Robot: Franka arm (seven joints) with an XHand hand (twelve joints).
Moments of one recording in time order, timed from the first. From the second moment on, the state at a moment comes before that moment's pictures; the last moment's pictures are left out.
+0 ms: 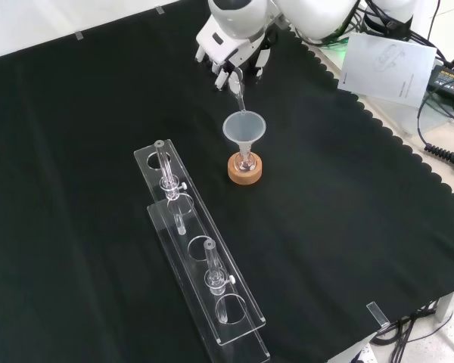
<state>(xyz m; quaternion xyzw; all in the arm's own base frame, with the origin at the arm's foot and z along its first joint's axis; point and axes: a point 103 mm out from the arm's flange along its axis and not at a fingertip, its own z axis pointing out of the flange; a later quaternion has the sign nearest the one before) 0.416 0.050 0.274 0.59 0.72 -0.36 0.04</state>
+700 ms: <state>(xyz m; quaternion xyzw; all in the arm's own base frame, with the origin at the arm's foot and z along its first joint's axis) 0.418 0.067 0.280 0.56 0.71 -0.40 0.08</state>
